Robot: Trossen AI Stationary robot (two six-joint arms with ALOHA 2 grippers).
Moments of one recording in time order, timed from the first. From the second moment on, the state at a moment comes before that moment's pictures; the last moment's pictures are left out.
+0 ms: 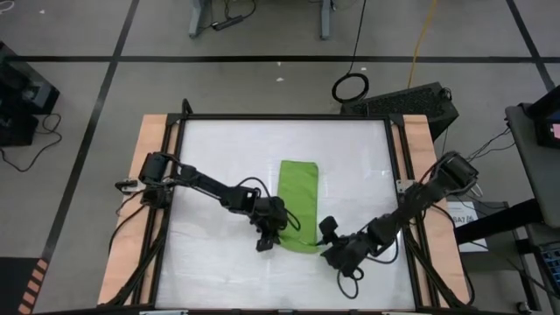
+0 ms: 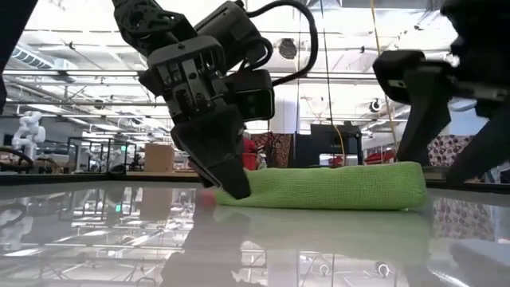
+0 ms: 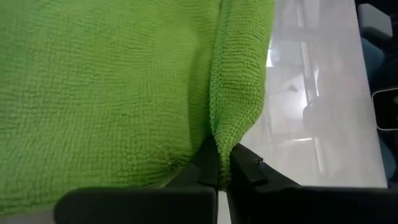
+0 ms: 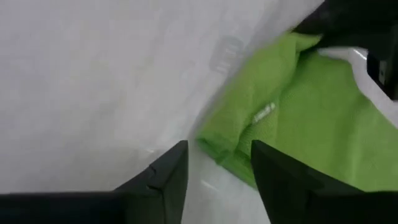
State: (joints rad) left arm -0.15 1.96 1.05 0.01 0.45 -0.35; right arm 0.64 1.65 0.76 -0.02 0.40 -0.10
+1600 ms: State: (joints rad) left arm -0.12 1.96 1.05 -0.02 0.50 -0.39; right arm 0.62 1.83 0.83 0.02 0.55 -0.20
